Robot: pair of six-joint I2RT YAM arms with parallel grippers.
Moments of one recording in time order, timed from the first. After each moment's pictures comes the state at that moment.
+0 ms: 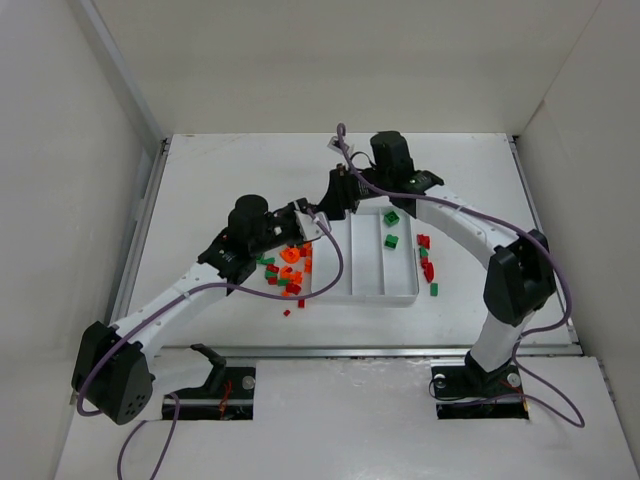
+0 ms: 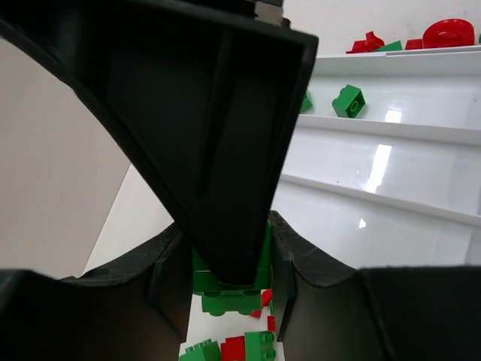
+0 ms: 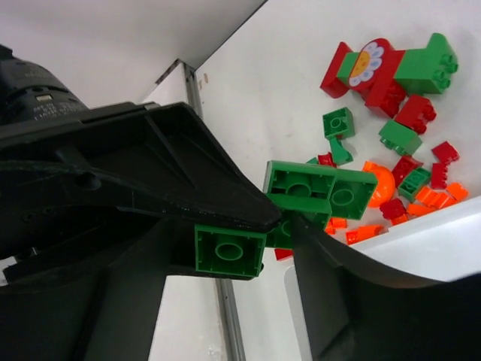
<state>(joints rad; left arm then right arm) -0.58 1.15 0.79 0.12 0.43 0.67 0.54 1.76 1.50 -0.19 -0.95 0.31</state>
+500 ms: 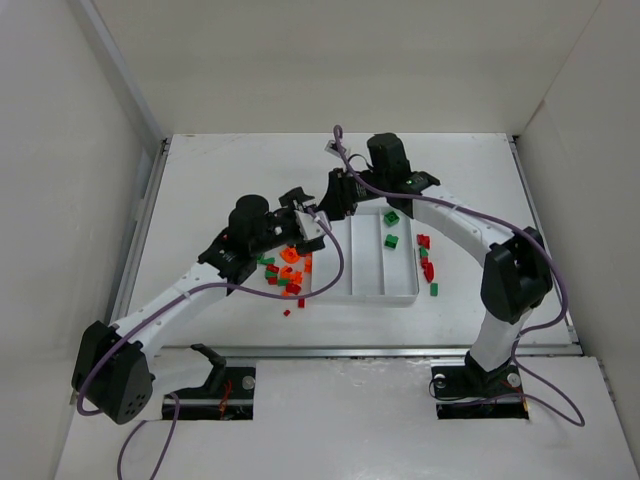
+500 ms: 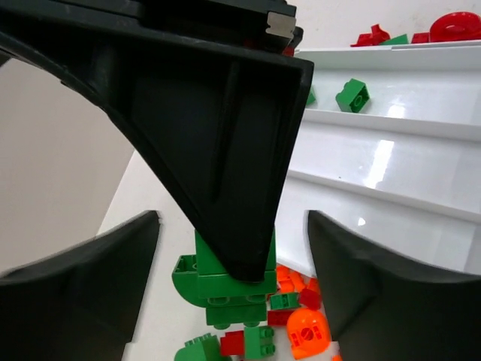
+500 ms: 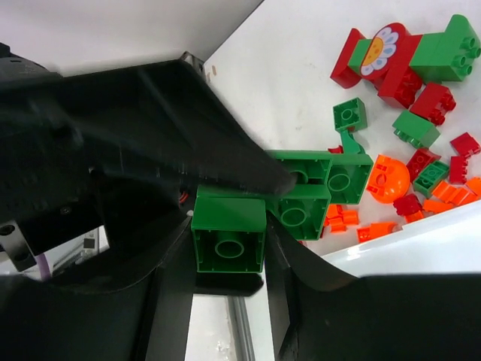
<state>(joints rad) -0.58 1.15 0.79 0.12 0.40 0.66 0.55 1.79 1.50 -0.19 -0.98 0.34</state>
